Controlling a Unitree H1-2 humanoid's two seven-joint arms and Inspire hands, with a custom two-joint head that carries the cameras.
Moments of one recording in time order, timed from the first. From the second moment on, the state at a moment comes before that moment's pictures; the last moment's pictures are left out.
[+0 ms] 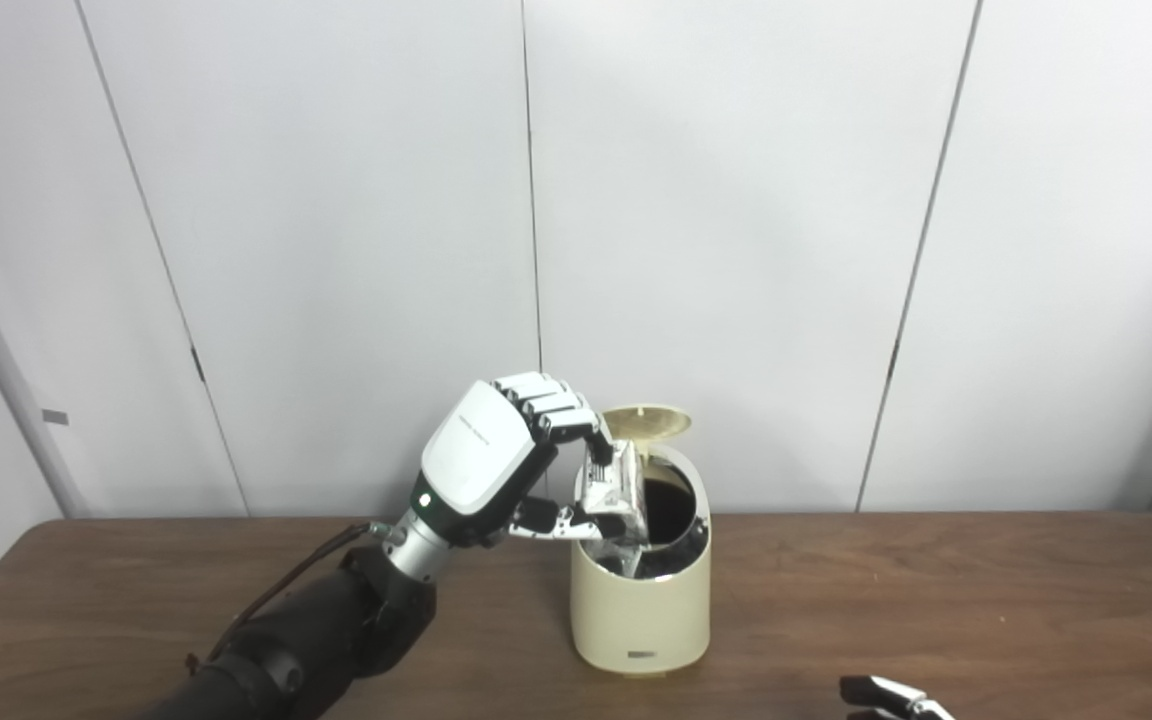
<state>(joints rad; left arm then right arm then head) -1.00 0.38 -0.96 0.80 0.75 -0.48 1.06 0.23 -0.04 0.04 -0.31 -0.45 -0.20 -0.24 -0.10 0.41</state>
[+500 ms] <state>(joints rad) -1.02 0.39 -1.04 0.80 0.71 -0.48 1.09 0.23 -0.04 0.04 -0.31 -0.45 -0.20 -0.24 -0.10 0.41</state>
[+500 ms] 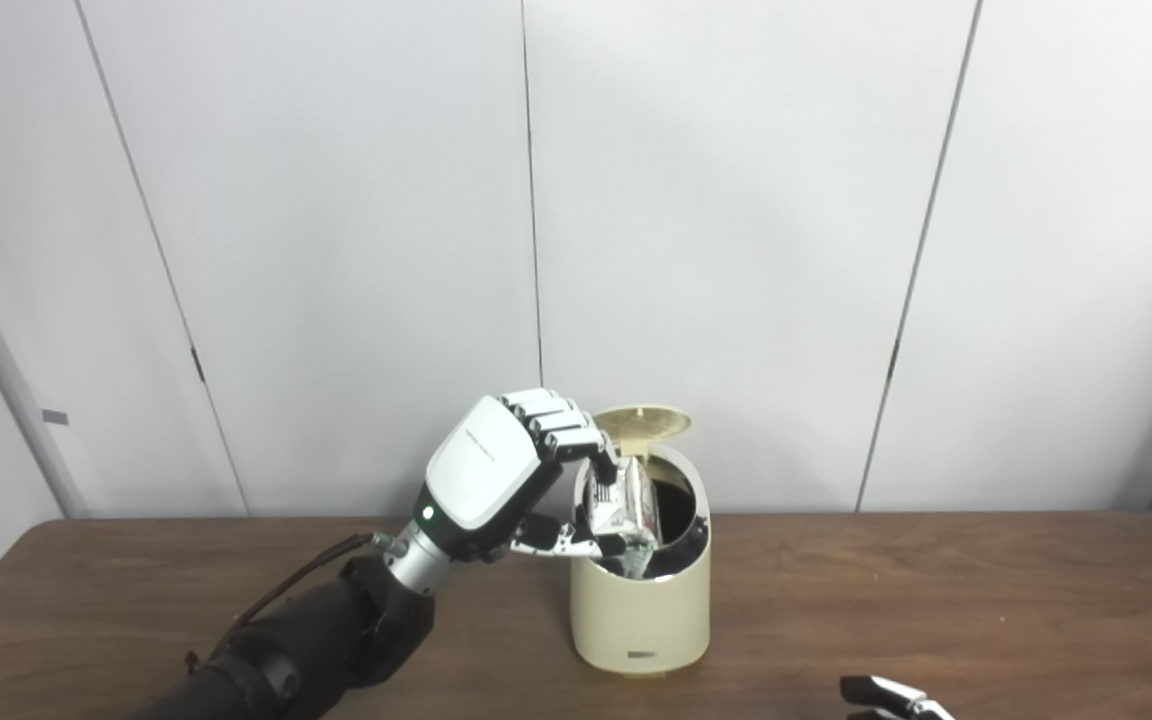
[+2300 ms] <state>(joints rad) -0.98 0.41 -0.87 0.69 0.67 -0.48 0.77 0.23 -0.04 0.04 -0.31 -0.46 -0.19 -0.24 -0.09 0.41</state>
